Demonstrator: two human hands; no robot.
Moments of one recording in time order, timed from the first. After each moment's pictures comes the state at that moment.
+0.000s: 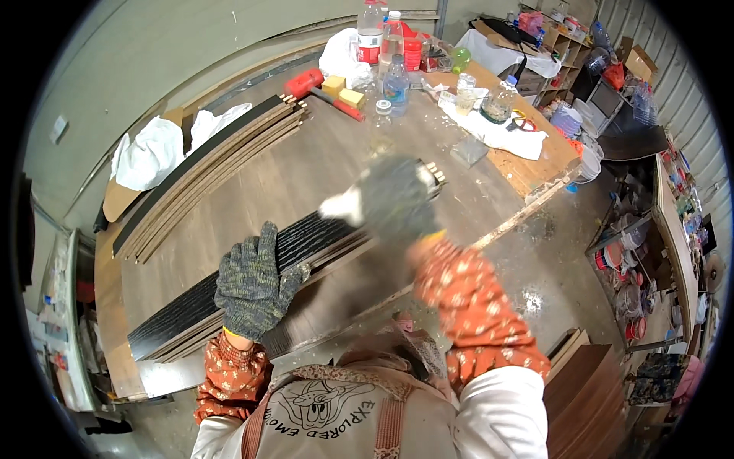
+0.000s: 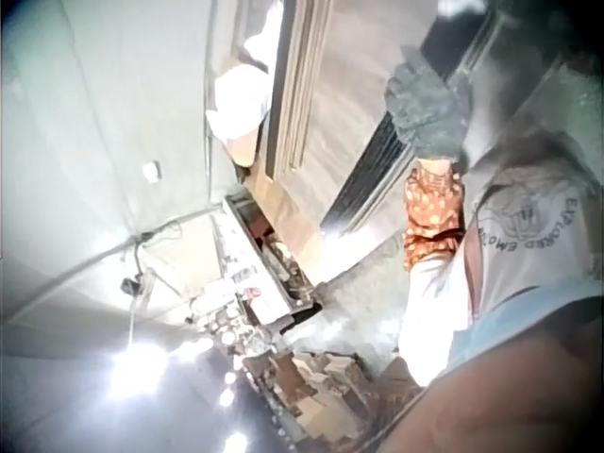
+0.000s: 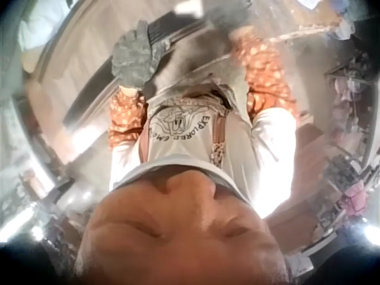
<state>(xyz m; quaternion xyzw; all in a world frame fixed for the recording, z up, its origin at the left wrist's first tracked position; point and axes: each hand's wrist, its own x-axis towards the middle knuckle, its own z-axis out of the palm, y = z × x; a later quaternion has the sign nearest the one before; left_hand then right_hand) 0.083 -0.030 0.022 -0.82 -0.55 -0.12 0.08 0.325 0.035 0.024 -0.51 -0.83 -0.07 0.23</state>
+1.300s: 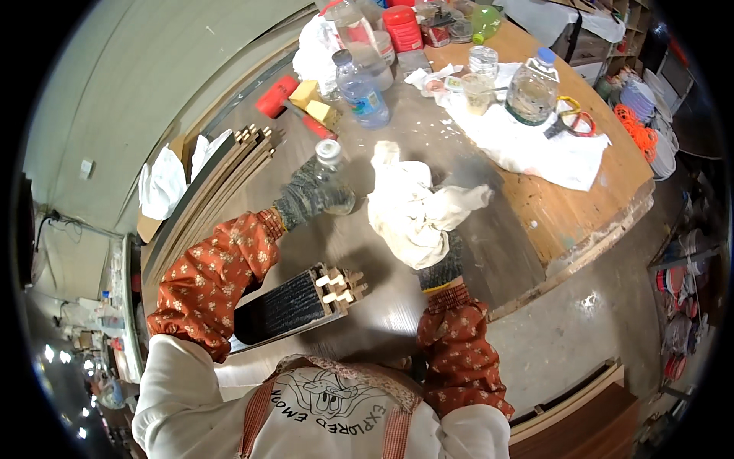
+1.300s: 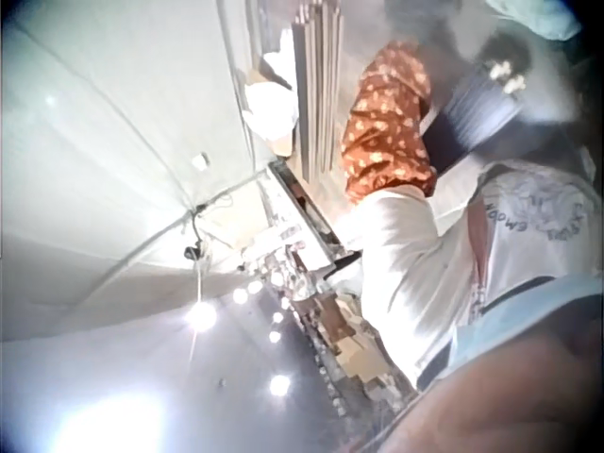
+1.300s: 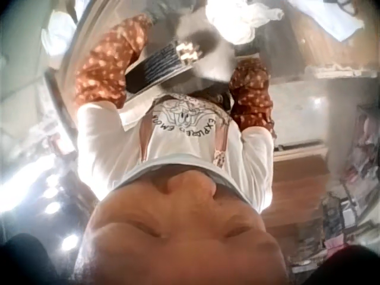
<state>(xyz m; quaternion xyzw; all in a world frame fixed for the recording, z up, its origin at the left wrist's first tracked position) 0.298 0.273 -0.053 -0.77 -0.46 -0.20 -0.39 0.502 0.197 -0.130 -0.40 -0.21 -0.85 -0.28</state>
